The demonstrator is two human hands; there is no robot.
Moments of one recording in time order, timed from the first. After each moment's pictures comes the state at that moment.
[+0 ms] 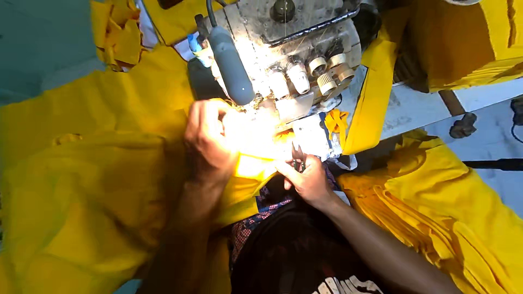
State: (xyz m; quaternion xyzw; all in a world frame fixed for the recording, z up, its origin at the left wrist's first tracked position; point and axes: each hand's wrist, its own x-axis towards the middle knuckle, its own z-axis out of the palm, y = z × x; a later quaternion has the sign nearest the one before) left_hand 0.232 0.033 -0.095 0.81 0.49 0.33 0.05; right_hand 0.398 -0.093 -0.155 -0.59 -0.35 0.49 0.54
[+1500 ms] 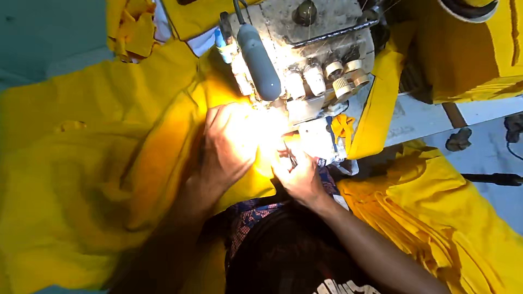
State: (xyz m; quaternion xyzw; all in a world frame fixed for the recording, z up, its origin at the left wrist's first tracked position) left_hand 0.222 0.033 -0.093 0.87 0.40 0.27 0.08; right_hand 0.381 -0.077 -0.172 -0.70 -0.51 0.28 0.42
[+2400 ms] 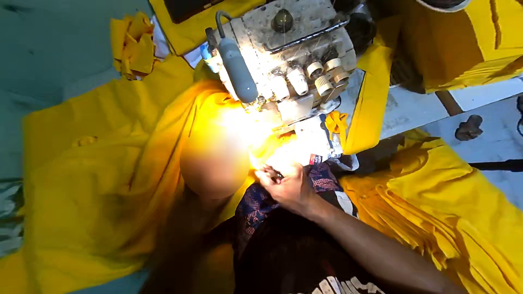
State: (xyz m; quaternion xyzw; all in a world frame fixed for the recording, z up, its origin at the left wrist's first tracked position) left_hand 0.194 -0.009 -0.093 0.80 0.50 0.28 0.19; right_hand 0.360 -0.087 -0.171 -0.59 -0.59 0.25 0.49
